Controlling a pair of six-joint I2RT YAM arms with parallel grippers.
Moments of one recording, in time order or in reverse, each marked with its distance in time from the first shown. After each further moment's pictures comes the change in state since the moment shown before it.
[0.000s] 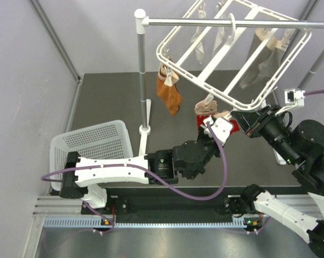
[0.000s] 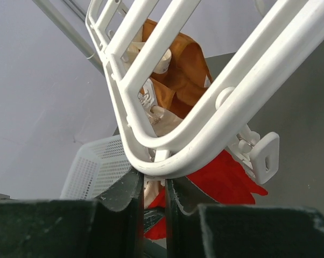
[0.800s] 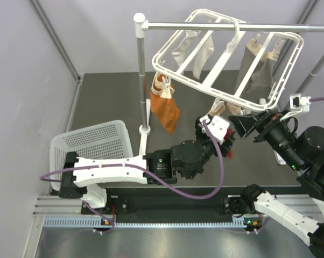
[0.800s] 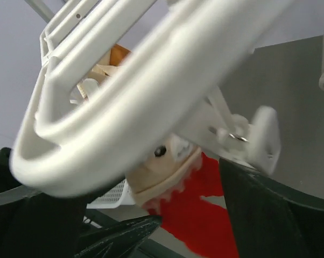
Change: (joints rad) left arm -0.002 0.000 0.013 0.014 -0.013 -0.019; right arm 0.000 -0.053 -0.020 -0.024 0.003 -0.004
